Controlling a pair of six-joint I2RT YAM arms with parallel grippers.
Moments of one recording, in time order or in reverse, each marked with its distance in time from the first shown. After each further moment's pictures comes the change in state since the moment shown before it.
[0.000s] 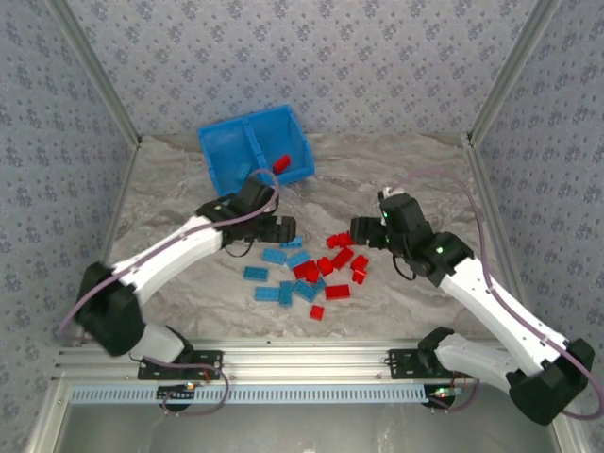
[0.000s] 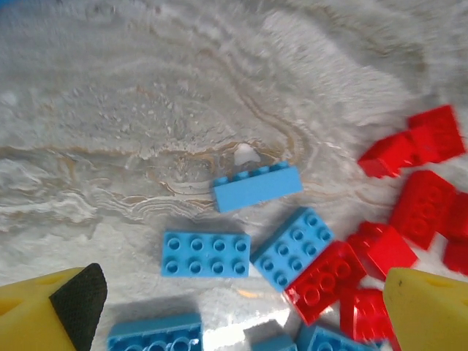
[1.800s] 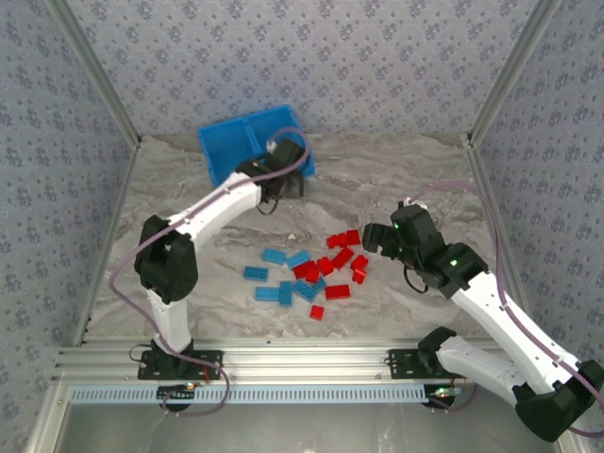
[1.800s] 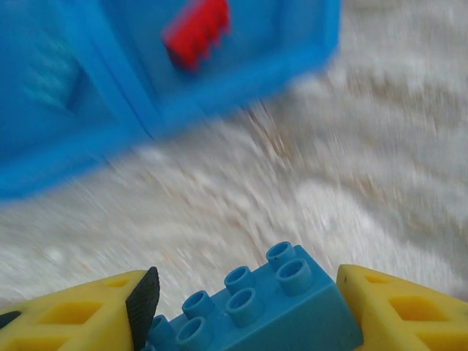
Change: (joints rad) left arm 0.054 0.375 0.550 -0.079 -0.252 0.059; right arm -0.017 -0.085 -0.024 -0.122 0.062 0.139
